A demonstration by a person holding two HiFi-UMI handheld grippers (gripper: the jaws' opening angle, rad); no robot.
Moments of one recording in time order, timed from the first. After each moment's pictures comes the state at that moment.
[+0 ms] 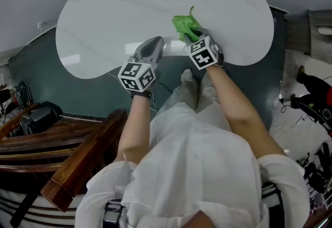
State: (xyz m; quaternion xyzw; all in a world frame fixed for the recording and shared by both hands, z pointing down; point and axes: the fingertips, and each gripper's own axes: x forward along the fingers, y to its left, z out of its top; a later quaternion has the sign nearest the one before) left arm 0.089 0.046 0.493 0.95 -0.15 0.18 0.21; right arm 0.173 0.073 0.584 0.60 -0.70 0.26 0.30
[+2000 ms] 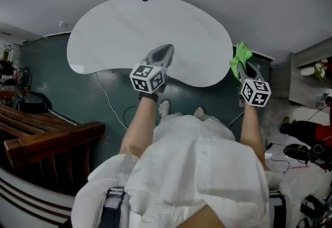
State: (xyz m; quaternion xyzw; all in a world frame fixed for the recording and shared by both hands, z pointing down) left arm 0.294 0.181 0.364 0.96 -0.22 0.09 0.14; right arm 0.535 0.344 0.428 0.74 -0.63 0.22 0.09
